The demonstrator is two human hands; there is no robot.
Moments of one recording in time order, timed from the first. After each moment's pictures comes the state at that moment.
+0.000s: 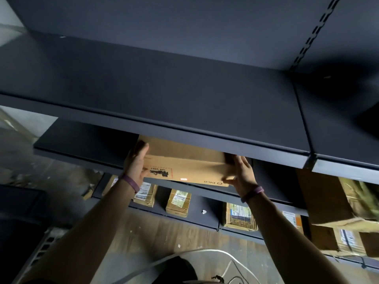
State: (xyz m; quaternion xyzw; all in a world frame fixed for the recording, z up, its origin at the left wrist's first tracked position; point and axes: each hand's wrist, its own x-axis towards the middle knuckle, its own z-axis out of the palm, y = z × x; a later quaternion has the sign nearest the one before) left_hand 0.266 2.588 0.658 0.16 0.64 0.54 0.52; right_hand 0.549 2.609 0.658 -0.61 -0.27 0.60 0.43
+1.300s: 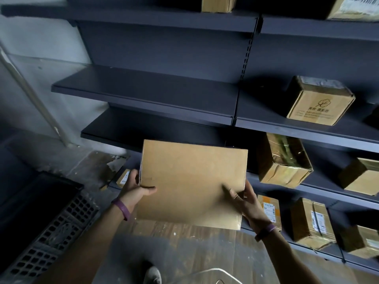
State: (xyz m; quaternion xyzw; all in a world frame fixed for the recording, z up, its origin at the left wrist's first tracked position) left_hand 0.382 2.266 0.737 0.36 0.70 0.43 0.45; right_hand 0.725 2.312 0.703 -0.45 -0.52 0.59 0.42
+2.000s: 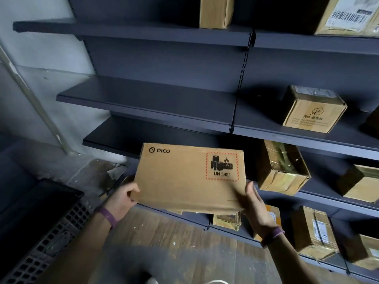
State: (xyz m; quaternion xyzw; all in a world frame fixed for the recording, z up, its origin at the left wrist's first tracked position) left_hand 0.381 2.245 0.782 0.18 0.65 0.49 0.55; right_hand 0.732 2.306 0.730 -0.43 -0.47 0.65 0.42
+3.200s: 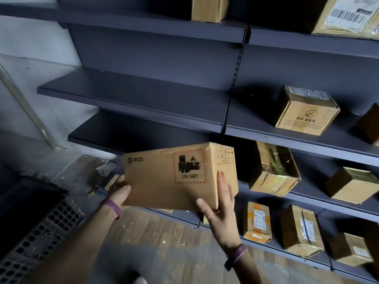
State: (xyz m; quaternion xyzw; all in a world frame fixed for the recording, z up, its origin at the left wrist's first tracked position) left_hand 0.378 2.298 0.716 0.16 0.71 0.51 0.46; right_hand 0.673 2.272 0.750 -0.48 -0.65 0.37 0.46
